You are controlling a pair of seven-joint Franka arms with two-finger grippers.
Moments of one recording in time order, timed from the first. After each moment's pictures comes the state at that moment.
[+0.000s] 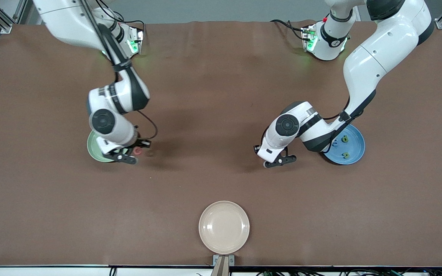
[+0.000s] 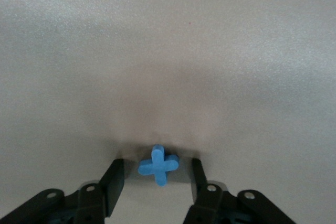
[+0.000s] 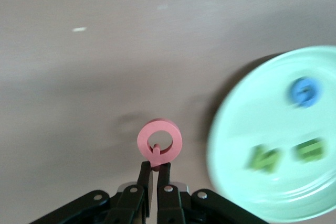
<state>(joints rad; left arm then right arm) 0.17 0.88 -0.80 -1.77 0.72 2.26 -1.18 0.35 0.38 -0.09 -2.03 0.03 2.26 0.44</state>
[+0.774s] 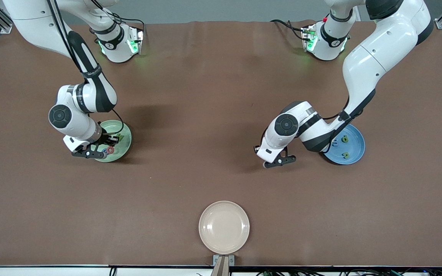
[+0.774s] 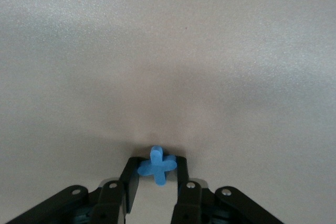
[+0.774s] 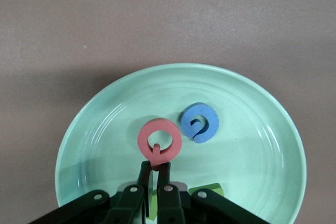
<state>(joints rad) 0.15 0.88 -0.80 -1.76 0.72 2.26 -1.18 0.17 0.35 -0.08 -2.25 0.03 2.52 0.14</state>
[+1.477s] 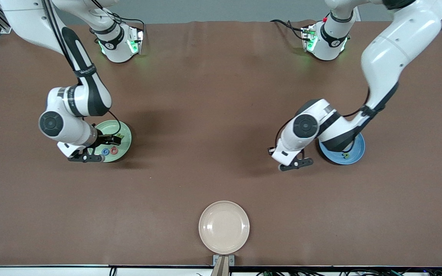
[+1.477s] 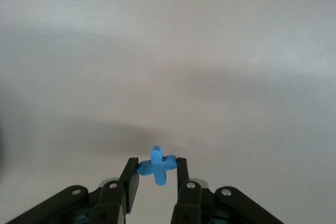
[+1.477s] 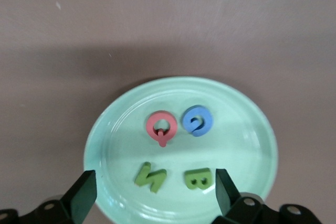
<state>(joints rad) 0.41 0.81 -0.98 -1.81 0.72 2.10 -1.05 0.15 0.33 -0.09 -2.05 0.03 2.20 0.05</state>
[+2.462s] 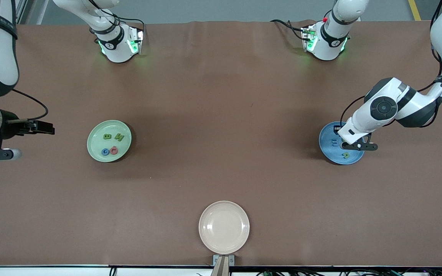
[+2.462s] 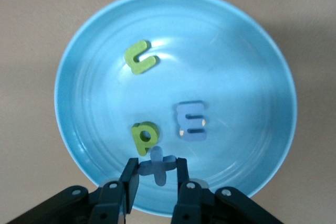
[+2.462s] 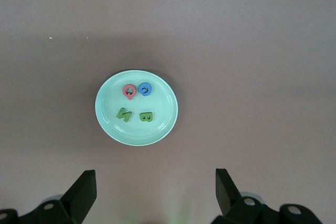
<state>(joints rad) 1.15 0.81 -1.27 -2.23 1.04 2.00 -0.65 0.04 0.29 -0.10 -1.39 -0.02 1.47 -0.09</state>
